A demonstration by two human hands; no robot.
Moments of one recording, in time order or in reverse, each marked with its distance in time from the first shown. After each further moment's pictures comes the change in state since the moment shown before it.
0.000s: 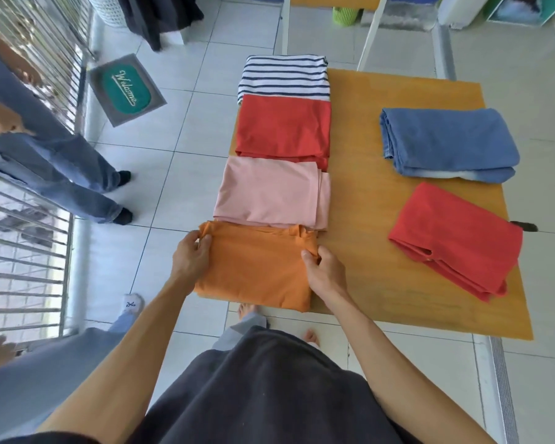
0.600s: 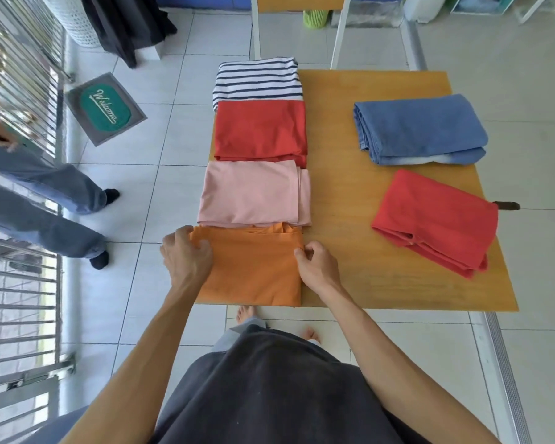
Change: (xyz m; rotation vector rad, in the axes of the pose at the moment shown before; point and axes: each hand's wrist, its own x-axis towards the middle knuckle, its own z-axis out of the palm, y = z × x) left_hand -0.032 0.040 0.012 0.147 0.223 0.117; right_hand -0.004 0.003 -0.010 0.073 0.004 0.047
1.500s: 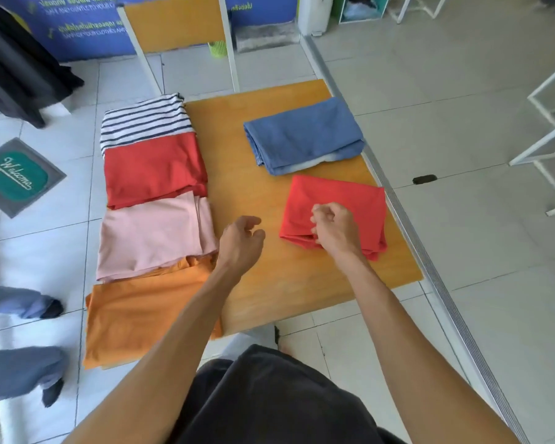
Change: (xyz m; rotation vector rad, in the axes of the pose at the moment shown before) left_hand -0.102 0.195 0.144 -0.115 -0.520 0.394; right_hand 0.027 0.049 -0.212 0.388 0.336 -0.011
